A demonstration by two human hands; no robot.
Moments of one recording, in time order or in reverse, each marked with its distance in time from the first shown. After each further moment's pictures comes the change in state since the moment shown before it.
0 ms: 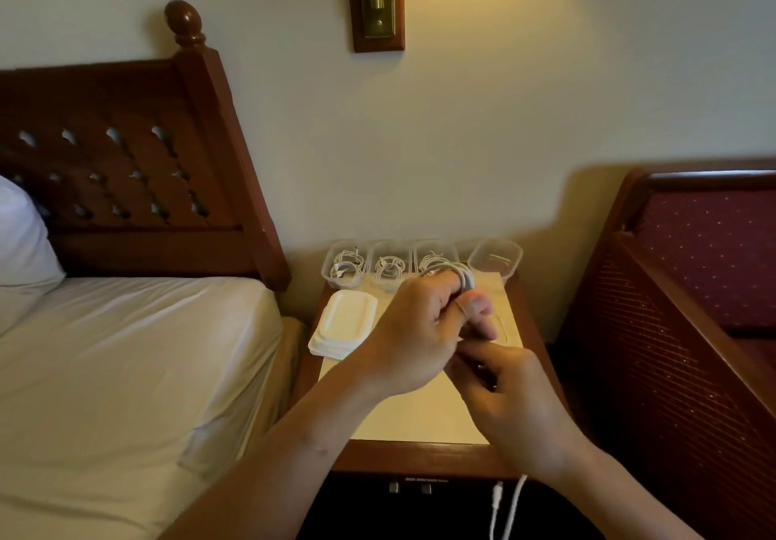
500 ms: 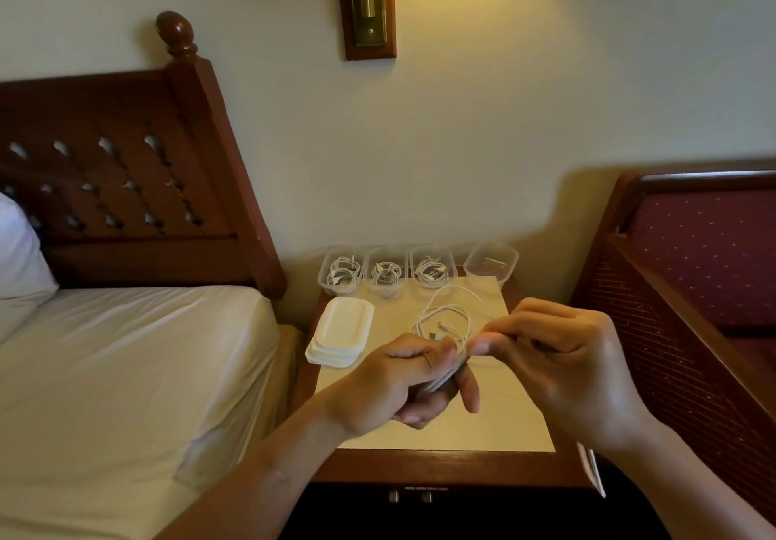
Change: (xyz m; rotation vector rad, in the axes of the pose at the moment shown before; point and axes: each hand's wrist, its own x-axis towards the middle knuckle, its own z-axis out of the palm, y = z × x) left_hand -0.029 -0.018 -0.011 -0.530 -0.475 -0.229; right_hand 0.015 -0.007 -0.053 -0.176 0.164 -0.391
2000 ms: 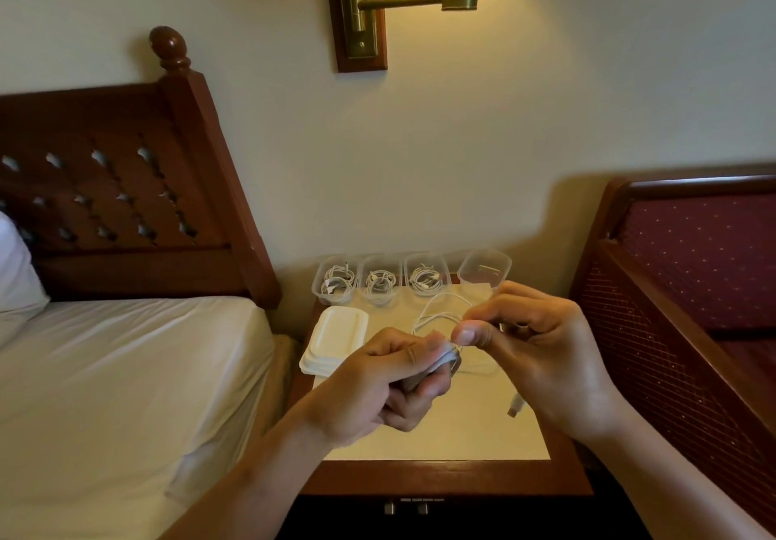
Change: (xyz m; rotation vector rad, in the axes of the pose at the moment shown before) left_hand -0.005 0.017 -0.001 -0.106 0.005 0.085; right_hand 0.018 -0.005 0.004 0.220 -0.014 0.089
